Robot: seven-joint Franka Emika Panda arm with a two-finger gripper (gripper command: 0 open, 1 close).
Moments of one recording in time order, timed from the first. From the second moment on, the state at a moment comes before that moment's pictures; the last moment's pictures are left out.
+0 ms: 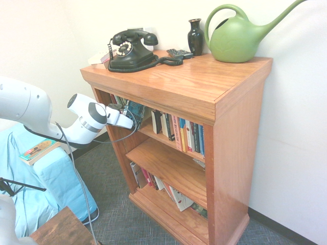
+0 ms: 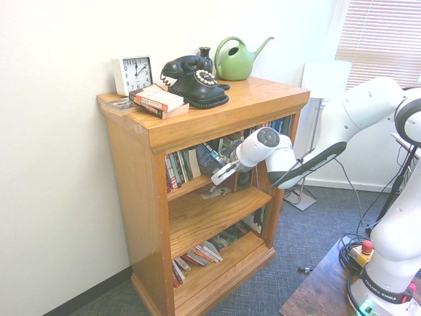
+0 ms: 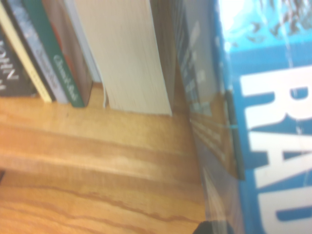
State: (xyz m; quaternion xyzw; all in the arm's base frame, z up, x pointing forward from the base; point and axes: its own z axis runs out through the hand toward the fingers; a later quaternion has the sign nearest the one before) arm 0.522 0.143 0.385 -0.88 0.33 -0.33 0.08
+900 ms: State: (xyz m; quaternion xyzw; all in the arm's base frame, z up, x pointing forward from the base) arm 0.546 0.135 0.411 -0.89 0.36 -0.27 0.10
